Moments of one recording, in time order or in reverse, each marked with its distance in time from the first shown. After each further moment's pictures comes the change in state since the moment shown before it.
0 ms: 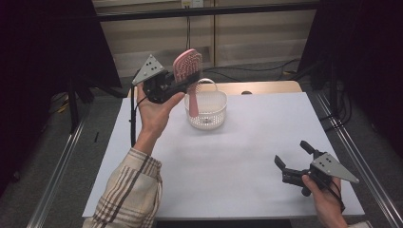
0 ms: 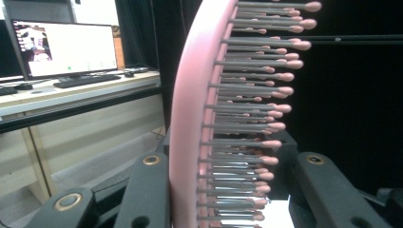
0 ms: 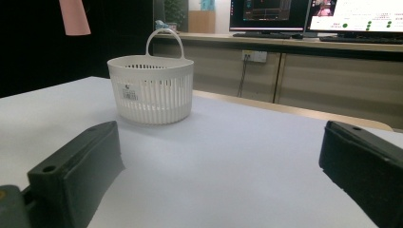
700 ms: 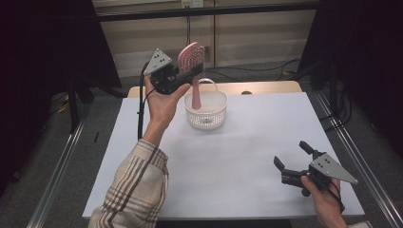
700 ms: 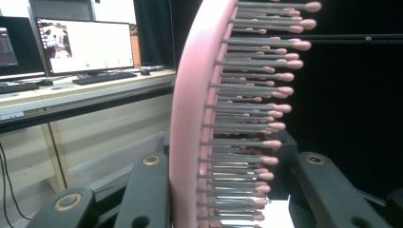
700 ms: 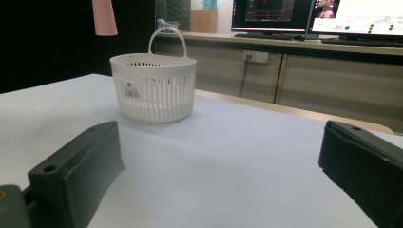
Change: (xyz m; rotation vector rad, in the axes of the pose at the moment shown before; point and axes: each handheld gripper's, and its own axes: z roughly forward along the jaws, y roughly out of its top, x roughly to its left) left arm 0.014 -0.005 0.030 0.013 0.054 -0.006; right arm 0.003 0.000 0.000 0.003 0.004 -0.015
